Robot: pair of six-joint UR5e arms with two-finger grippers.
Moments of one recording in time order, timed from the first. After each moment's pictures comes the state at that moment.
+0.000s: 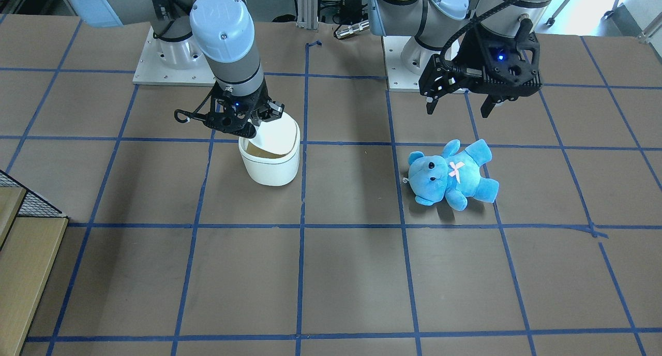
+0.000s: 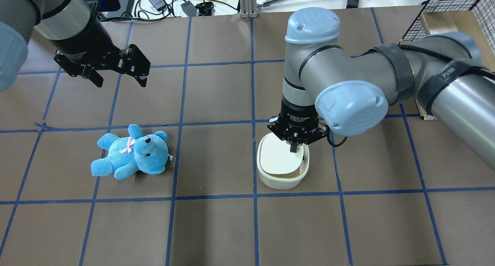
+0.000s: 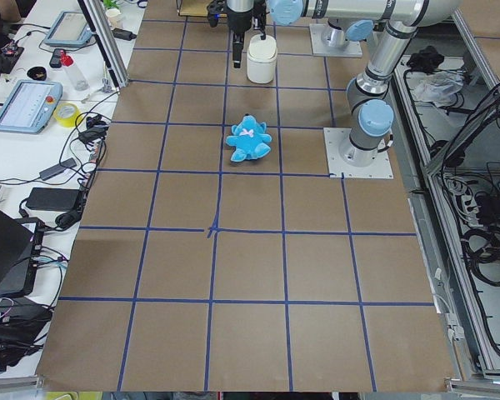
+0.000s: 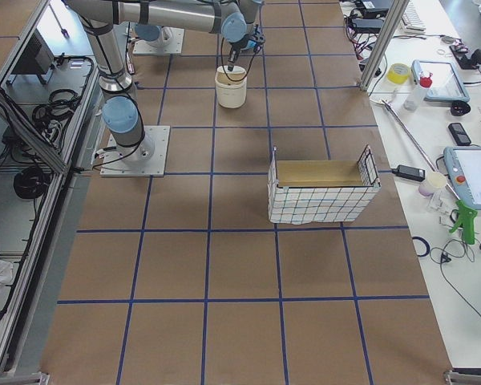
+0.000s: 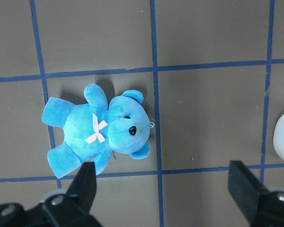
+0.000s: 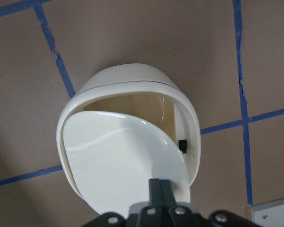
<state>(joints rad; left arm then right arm) -1.54 -1.52 -1.60 -1.55 1.57 0.07 1.85 -1.48 1.74 -1.60 -1.49 0.53</state>
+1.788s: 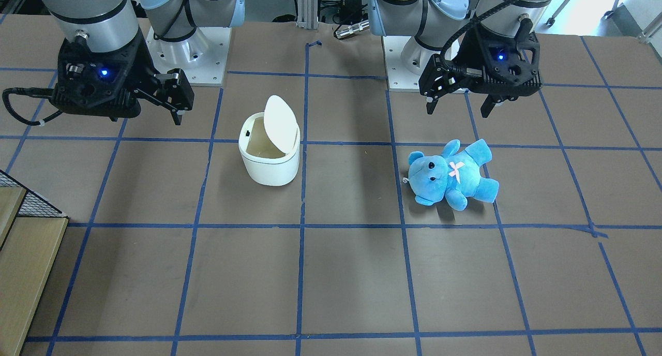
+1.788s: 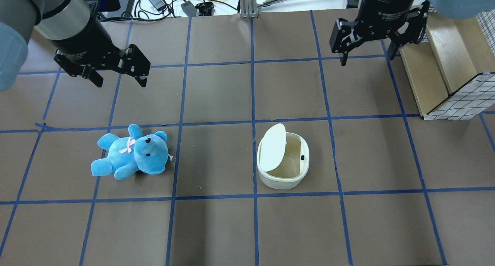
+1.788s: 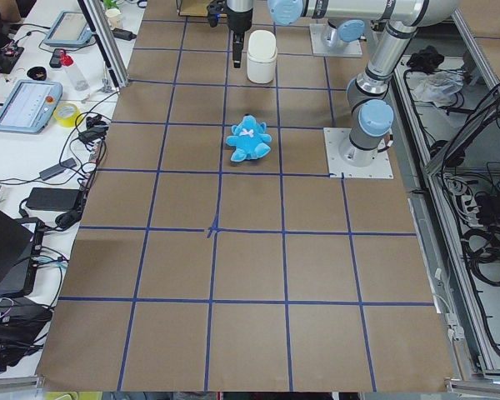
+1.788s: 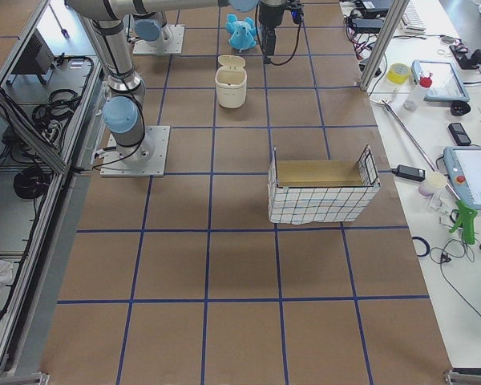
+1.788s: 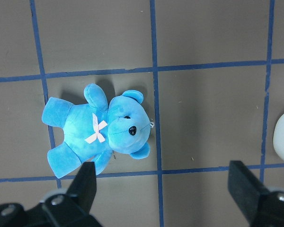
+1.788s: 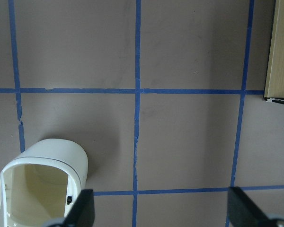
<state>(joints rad) -1.54 -1.52 -1.60 -1.55 1.57 0.07 1.61 -1.48 1.41 -1.47 -1.65 0.00</state>
